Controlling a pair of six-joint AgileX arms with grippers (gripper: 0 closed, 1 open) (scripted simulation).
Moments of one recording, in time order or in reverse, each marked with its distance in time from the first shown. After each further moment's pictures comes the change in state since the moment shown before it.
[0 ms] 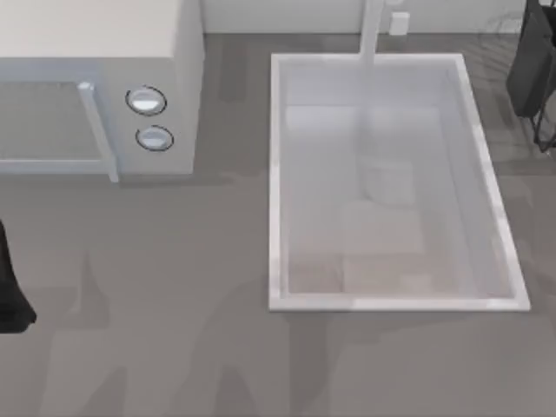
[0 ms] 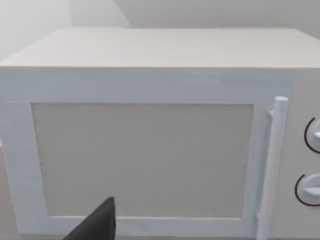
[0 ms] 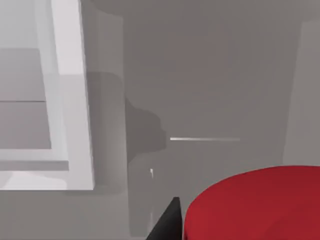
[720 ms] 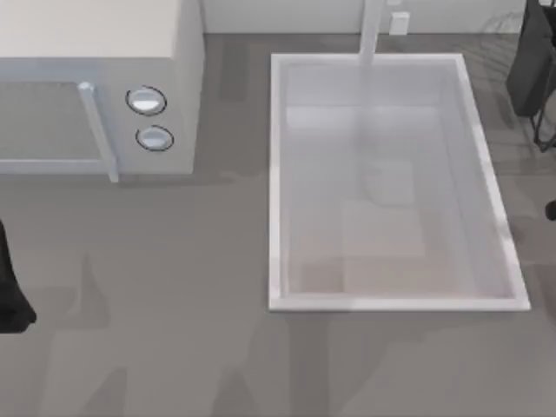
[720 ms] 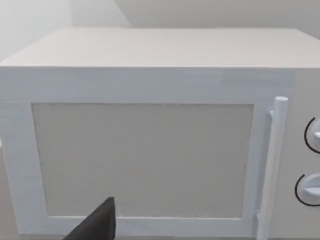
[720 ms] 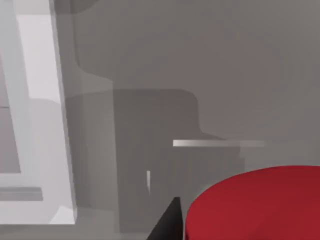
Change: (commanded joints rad) left arm 0.000 0.000 0.000 0.000 0.000 0.000; right arm 0.000 0.030 -0.132 0.149 0.000 0.001
